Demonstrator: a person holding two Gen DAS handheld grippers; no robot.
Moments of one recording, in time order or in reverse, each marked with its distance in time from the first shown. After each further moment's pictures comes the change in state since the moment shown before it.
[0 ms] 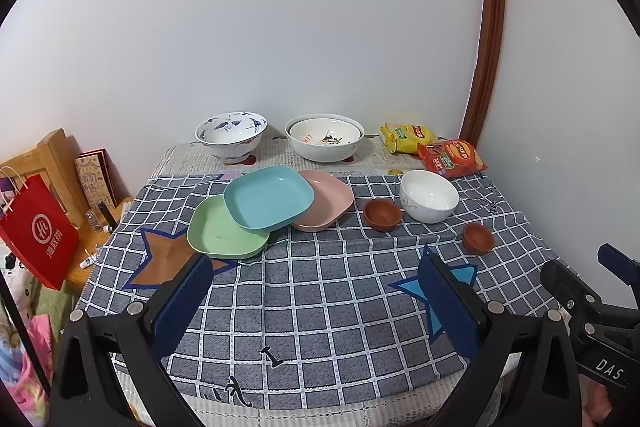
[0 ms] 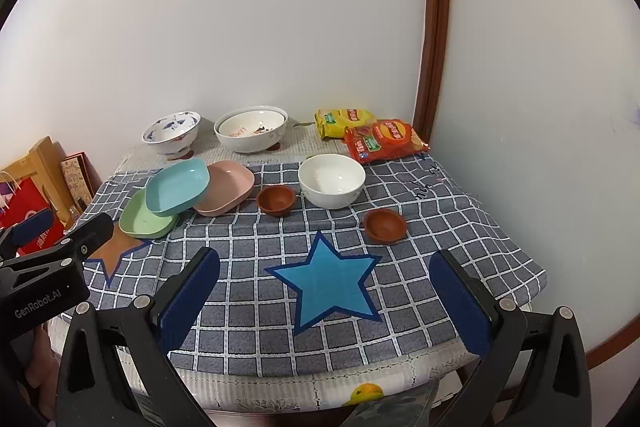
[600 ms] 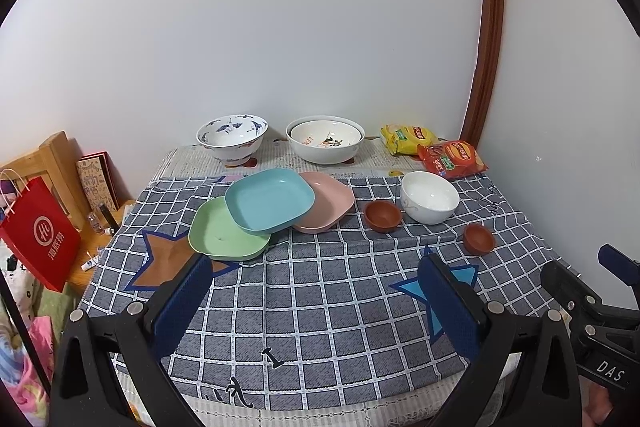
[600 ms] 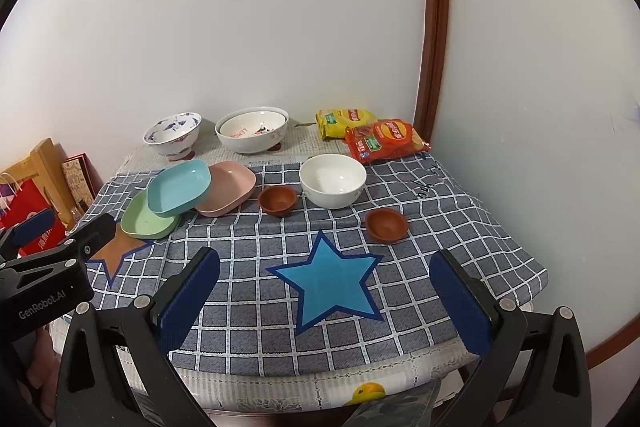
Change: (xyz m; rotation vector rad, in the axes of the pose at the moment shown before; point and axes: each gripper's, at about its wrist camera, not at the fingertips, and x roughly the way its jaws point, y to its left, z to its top) left arm 0.001 0.000 -0.001 0.001 -0.007 0.005; right arm -0.001 0.000 -0.002 0.007 -0.006 0.006
